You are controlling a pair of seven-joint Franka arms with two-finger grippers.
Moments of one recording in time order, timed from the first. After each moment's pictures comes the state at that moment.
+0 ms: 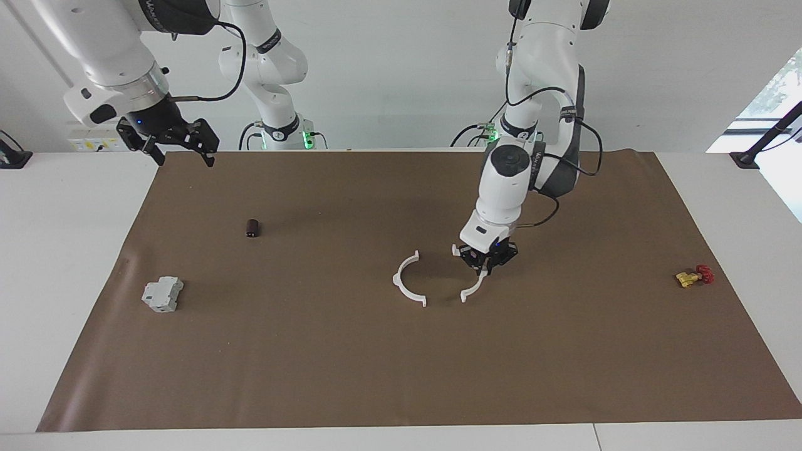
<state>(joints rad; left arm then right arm) -0.61 0.33 0.10 -1.90 0.07 2.32 -0.51 -0.04 -0.02 0.00 -1.57 -0.02 1.47 0.01</state>
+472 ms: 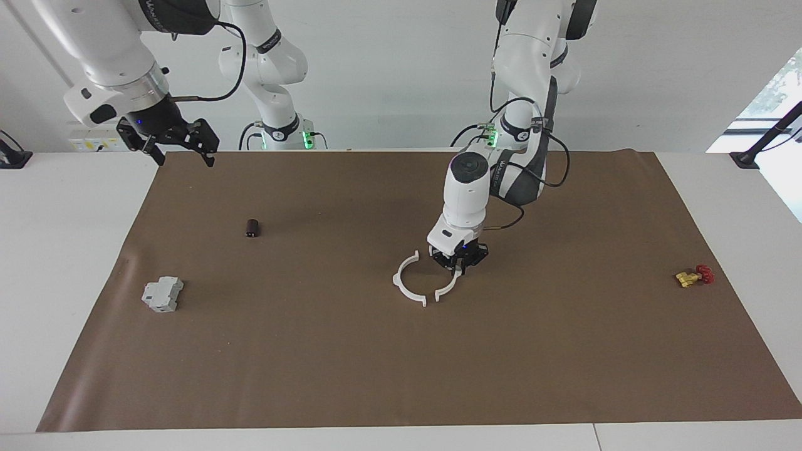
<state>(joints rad) -0.66 0.41 0.11 -1.84 0.08 2.32 -0.57 -0.04 -0.02 0.00 -1.57 -0.02 1.47 0.01</state>
